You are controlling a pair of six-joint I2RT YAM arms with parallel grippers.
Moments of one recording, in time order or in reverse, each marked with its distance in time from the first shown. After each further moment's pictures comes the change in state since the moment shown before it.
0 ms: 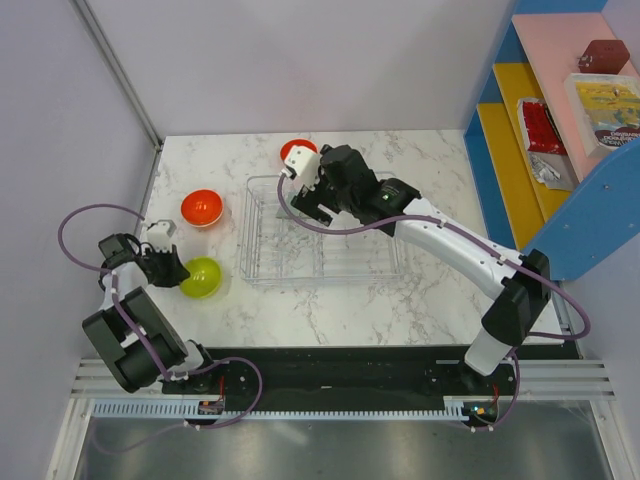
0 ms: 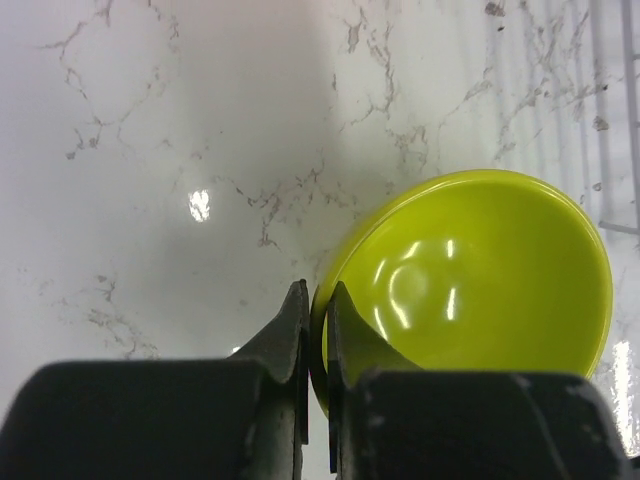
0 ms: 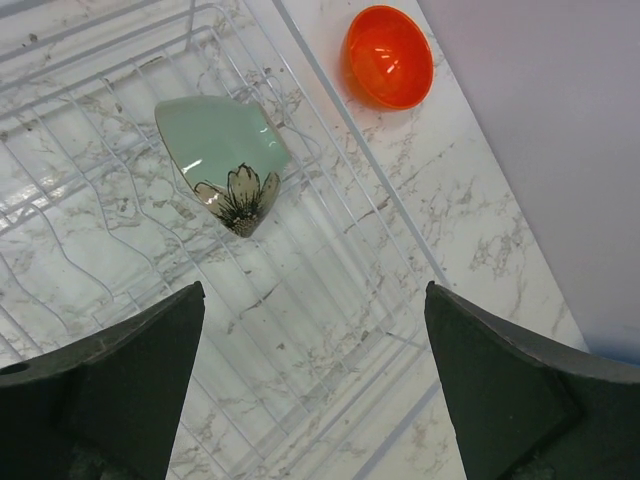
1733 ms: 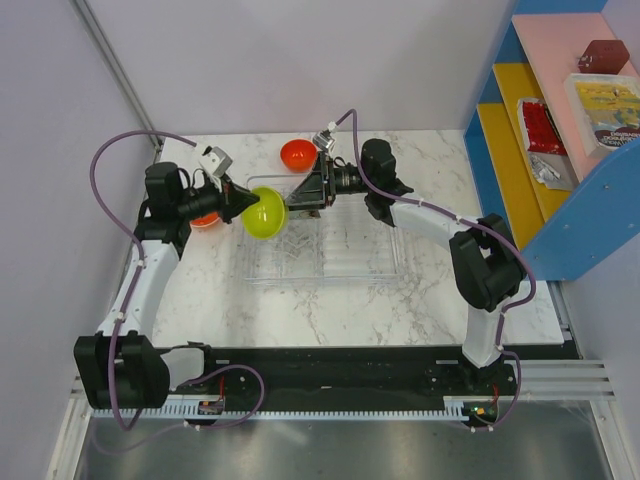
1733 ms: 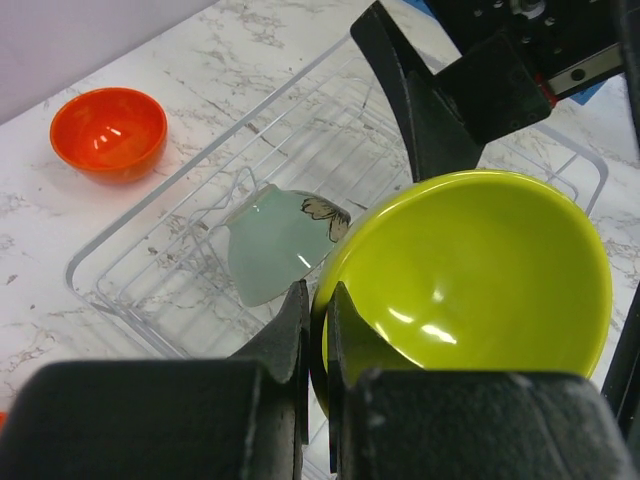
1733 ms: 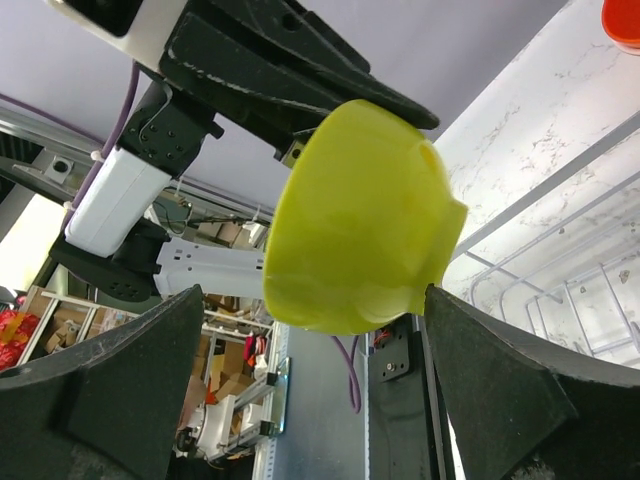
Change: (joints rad) left arm -0.621 -0.106 0.326 0.308 0.298 -0.409; right arm -0.276 0.232 -0.259 1.108 -1.283 1.553
